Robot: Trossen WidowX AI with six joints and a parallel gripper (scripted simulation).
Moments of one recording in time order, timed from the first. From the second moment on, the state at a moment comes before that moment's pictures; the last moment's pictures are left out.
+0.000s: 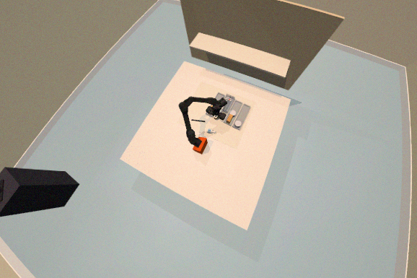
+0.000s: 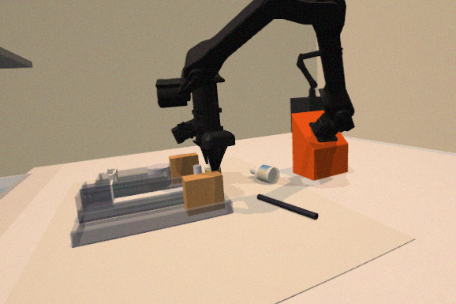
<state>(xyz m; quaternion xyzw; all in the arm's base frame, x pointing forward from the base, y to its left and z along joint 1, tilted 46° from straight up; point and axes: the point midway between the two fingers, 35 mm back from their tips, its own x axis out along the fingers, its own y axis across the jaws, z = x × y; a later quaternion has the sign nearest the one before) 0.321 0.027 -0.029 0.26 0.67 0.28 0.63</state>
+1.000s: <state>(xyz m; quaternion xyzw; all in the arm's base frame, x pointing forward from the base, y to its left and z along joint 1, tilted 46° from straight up) 0.334 0.028 -0.027 0.26 0.68 0.28 0.63</state>
